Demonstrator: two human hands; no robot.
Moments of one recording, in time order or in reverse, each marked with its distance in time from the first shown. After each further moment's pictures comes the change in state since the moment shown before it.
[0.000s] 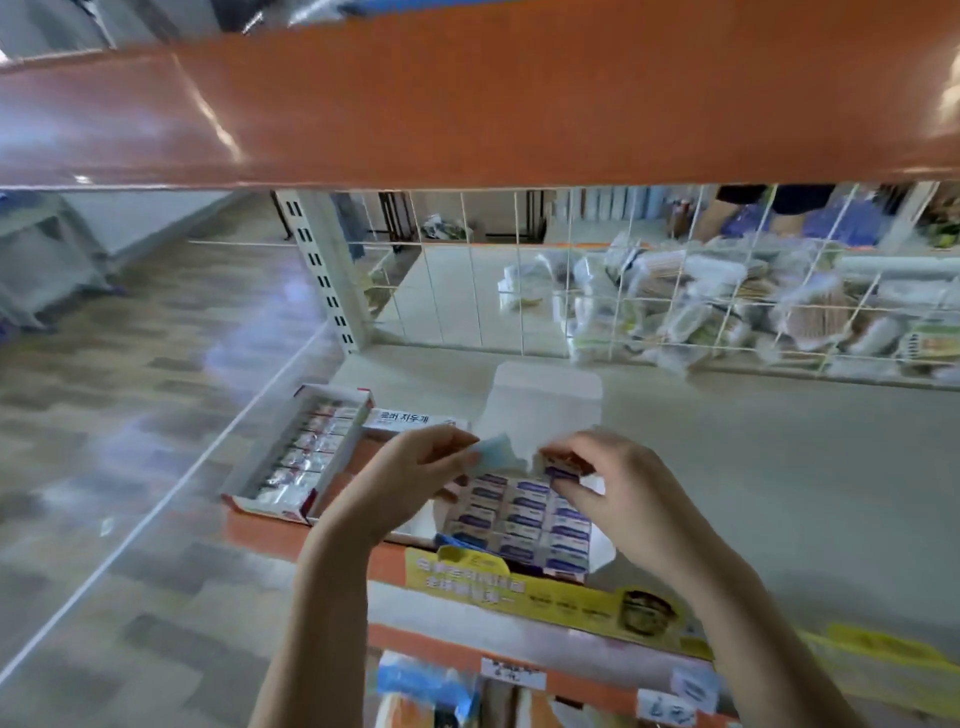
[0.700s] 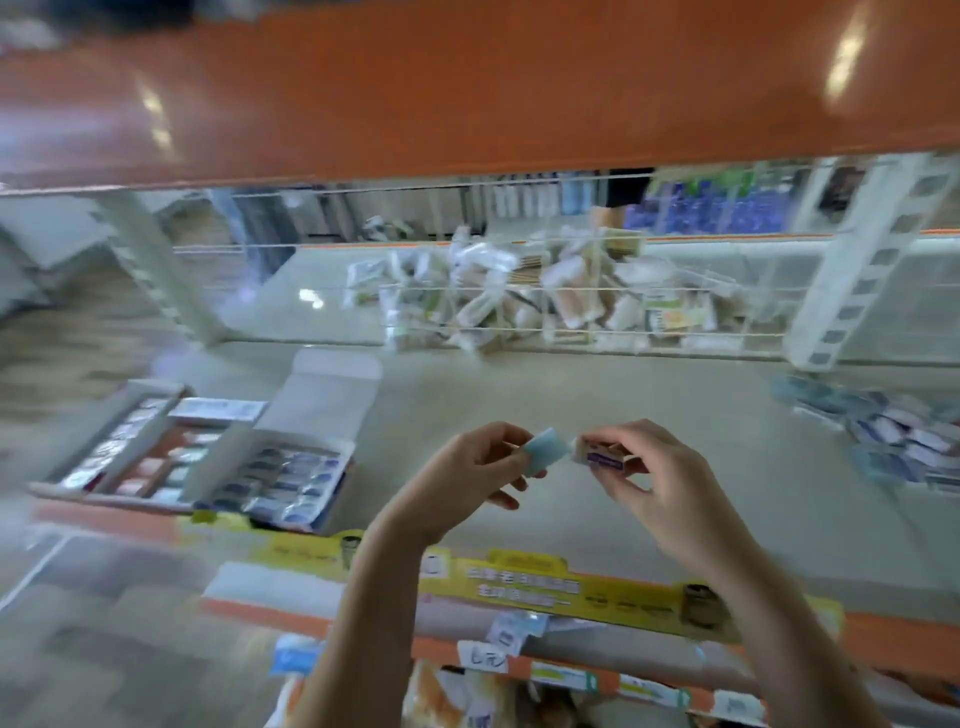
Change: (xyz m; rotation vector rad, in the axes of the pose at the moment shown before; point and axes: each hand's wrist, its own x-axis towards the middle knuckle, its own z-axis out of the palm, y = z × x) left_hand 0.015 0.108 0.272 -0.131 -0.188 0.007; right_hand -0.145 0.172 -0.170 0.130 0.201 0.041
